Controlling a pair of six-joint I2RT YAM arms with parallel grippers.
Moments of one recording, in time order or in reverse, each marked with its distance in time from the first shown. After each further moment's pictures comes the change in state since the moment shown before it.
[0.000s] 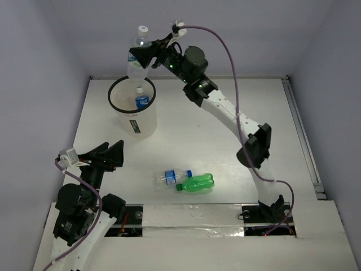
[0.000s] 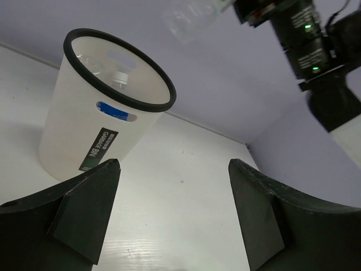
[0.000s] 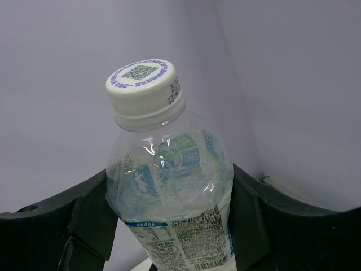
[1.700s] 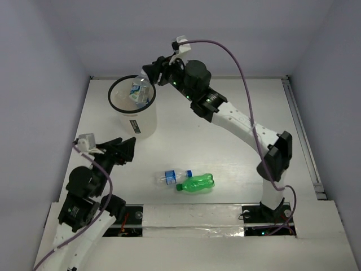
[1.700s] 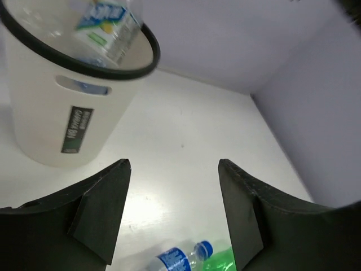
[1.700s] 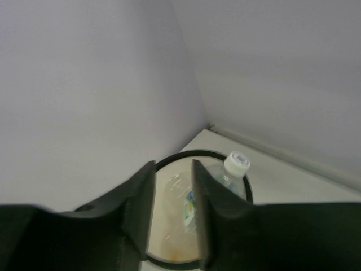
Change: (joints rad) left arm 0.000 0.137 0.002 0.030 0.096 0.030; right arm 0.082 -0.215 -0.343 -0.096 0.253 -0.144
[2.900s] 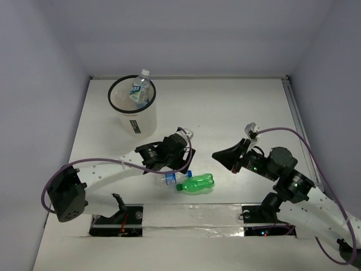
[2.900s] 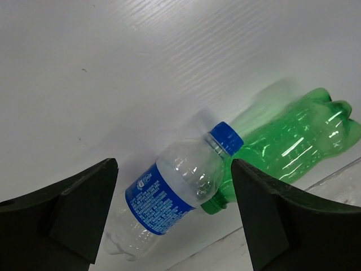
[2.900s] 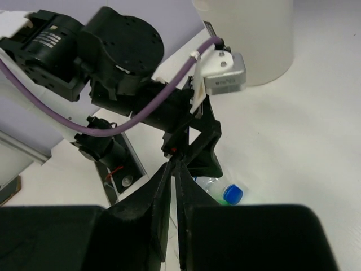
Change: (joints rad) left arm -0.522 1.124 0.239 -0.105 0.015 0.126; right arm 0.000 -1.395 -1.379 -0.244 -0.287 0.155
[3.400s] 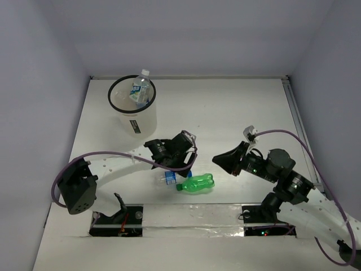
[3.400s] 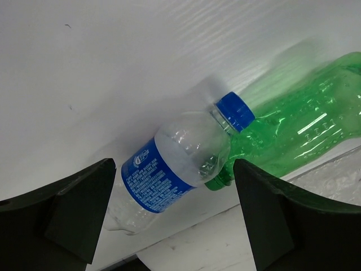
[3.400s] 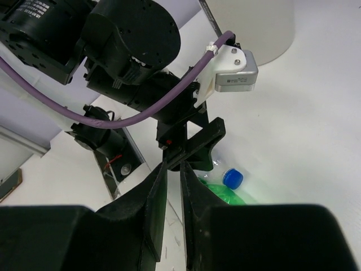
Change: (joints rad) left arm -0.010 0.129 0.102 -0.191 0.041 -0.015; right arm 0.000 -0.041 -0.039 -0.048 -0.005 0.023
